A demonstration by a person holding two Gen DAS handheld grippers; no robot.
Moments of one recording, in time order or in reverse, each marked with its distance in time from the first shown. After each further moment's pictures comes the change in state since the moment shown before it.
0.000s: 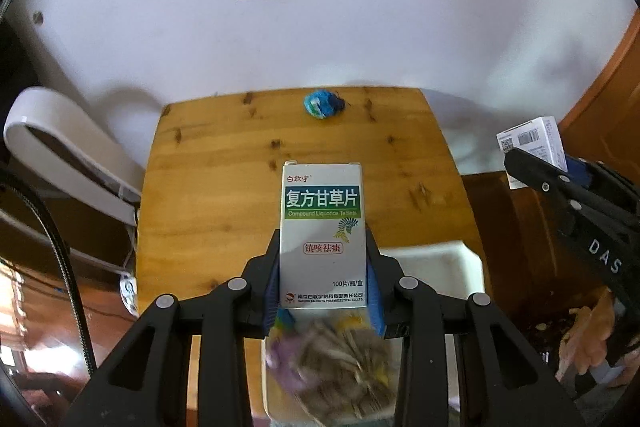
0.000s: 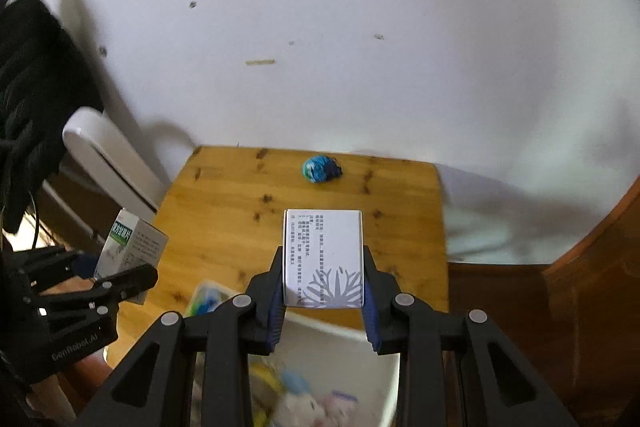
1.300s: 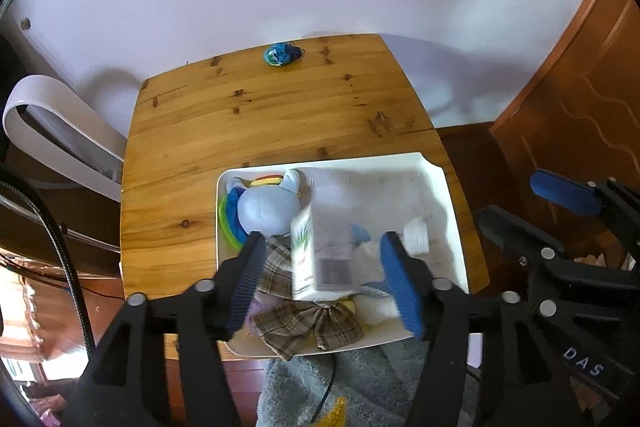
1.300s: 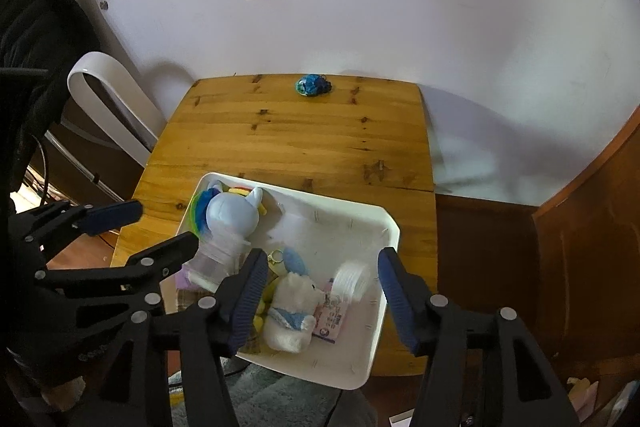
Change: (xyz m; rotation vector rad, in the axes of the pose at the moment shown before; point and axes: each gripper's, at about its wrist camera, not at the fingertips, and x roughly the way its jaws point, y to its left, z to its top) left arm -0.029 -0.069 -0.079 0.084 0.067 0.013; right arm -0.038 -0.008 -0.089 0.044 0.169 -0.020
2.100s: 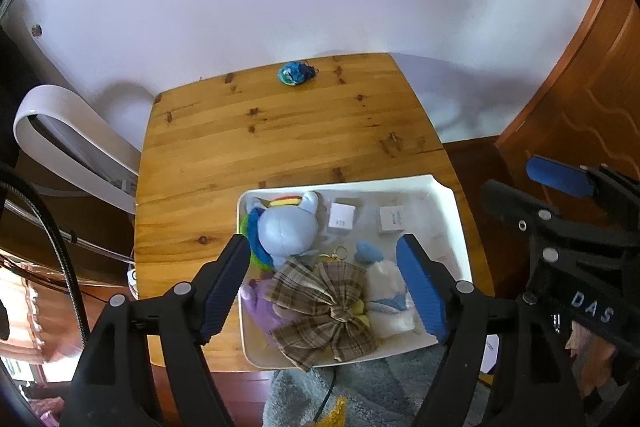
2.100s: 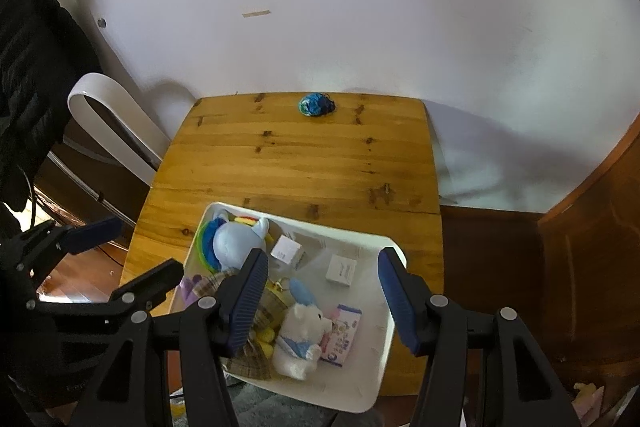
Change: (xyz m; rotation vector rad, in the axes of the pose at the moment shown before) left arm -0.020 0.016 0.013 -0.013 -0.050 0.032; right arm 0.001 0.002 0.041 0.015 -0.031 0.028
